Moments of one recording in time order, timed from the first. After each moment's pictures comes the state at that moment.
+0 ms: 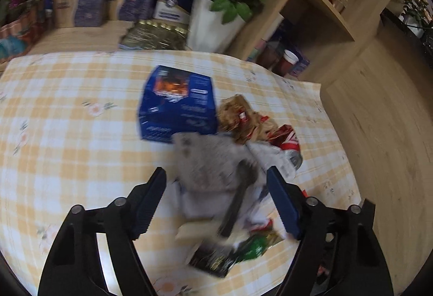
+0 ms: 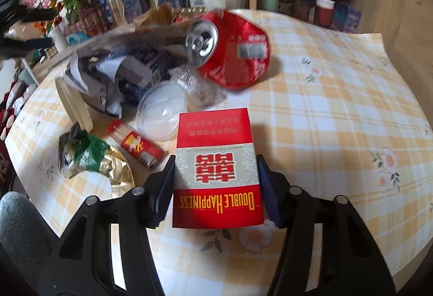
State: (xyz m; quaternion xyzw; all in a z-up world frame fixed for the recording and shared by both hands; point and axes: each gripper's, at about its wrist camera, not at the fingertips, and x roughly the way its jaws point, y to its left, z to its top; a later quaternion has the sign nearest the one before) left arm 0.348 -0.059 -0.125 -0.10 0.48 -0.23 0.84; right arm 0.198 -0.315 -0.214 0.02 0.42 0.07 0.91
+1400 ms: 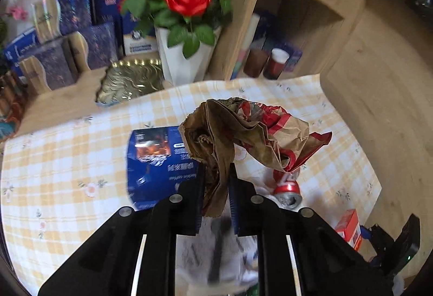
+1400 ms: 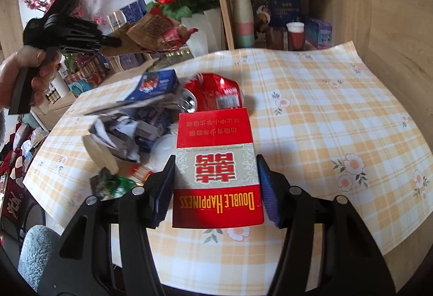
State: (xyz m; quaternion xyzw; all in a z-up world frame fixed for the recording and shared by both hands) left arm 0.397 -0.107 -0.069 0.02 0.44 -0.25 0.86; right arm 0.156 -0.341 -0.144 0.08 0.35 0.05 0.93
